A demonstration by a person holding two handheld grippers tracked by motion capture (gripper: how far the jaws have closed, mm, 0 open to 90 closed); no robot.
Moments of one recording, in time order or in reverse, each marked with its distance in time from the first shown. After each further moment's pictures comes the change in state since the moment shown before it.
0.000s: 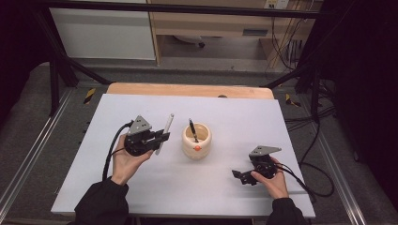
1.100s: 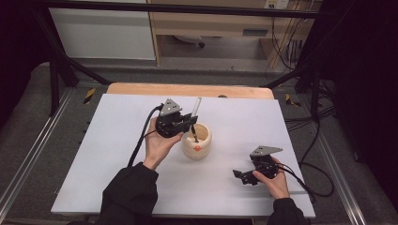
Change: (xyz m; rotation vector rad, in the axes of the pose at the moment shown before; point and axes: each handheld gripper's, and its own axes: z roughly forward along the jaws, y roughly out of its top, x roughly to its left) left arm -0.030 0.054 0.067 -0.069 -0.037 -0.031; right arm -0.002 -0.002 -0.002 -0.007 0.000 0.002
